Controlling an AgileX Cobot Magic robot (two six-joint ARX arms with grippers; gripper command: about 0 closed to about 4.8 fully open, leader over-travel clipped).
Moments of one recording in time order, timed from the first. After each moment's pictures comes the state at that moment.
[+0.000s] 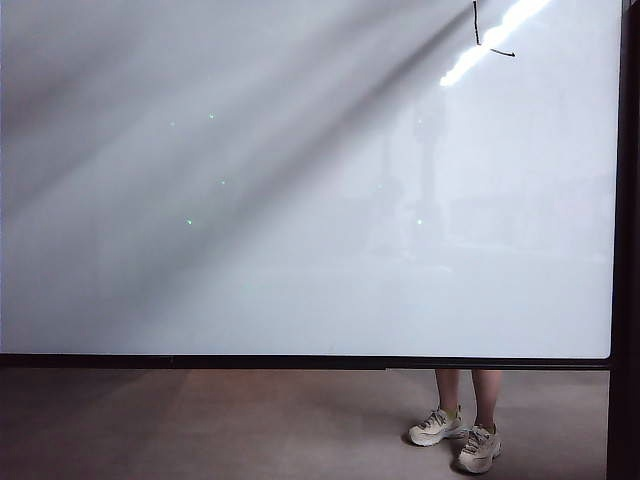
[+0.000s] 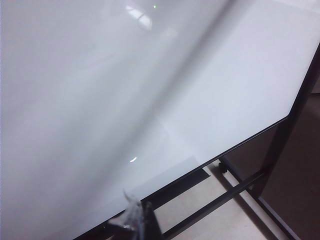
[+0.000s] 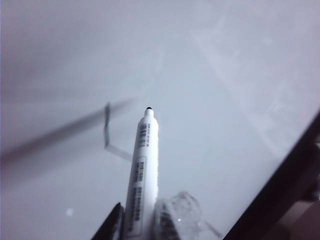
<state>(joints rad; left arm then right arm) -0.59 1.19 1.39 -0.53 -0.16 0.10 0.23 1.32 1.55 -0.32 0.18 -0.21</state>
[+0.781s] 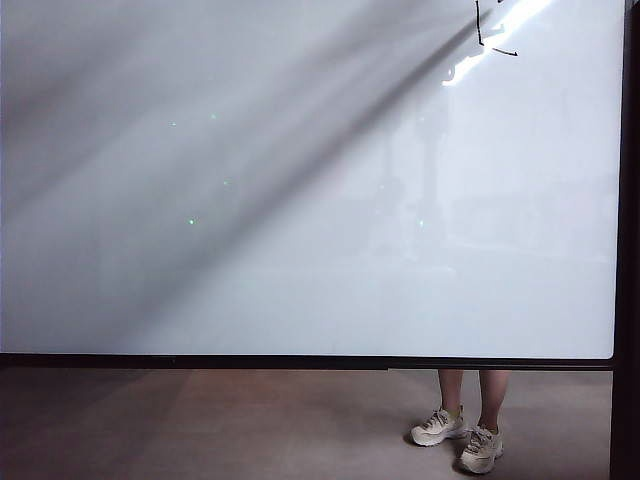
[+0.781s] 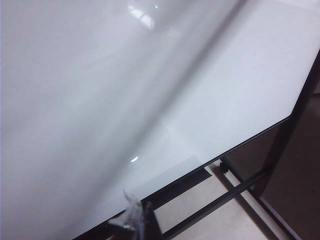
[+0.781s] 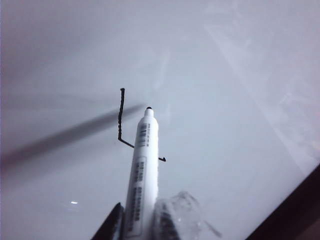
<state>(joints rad) -0.59 1.19 1.39 -0.53 -0.16 0.10 0.23 1.39 1.55 -0.29 0.18 -0.21</state>
